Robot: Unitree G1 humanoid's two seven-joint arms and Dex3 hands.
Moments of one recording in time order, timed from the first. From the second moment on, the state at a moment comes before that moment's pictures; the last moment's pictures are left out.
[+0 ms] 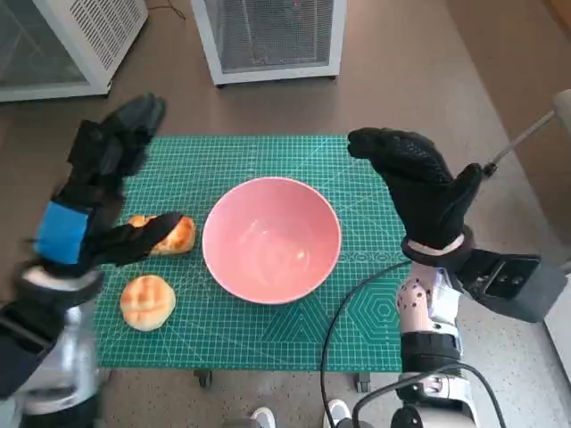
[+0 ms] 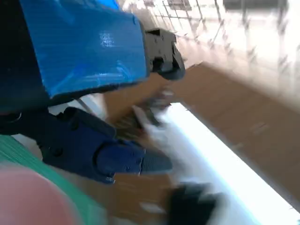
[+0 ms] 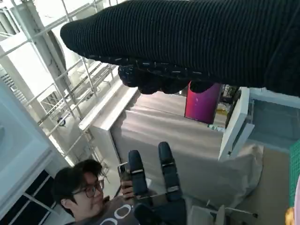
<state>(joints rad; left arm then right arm) -0.24 0.57 0.29 -0.40 -0.04 -0.03 -0.35 -0.69 0.02 -0.27 0.60 0.53 -0.62 0.92</state>
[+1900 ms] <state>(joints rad) -0.49 0.73 -0.23 0.30 0.55 0.32 -0.43 -0.66 0.02 -0.26 0.60 0.55 -0.61 0.92</state>
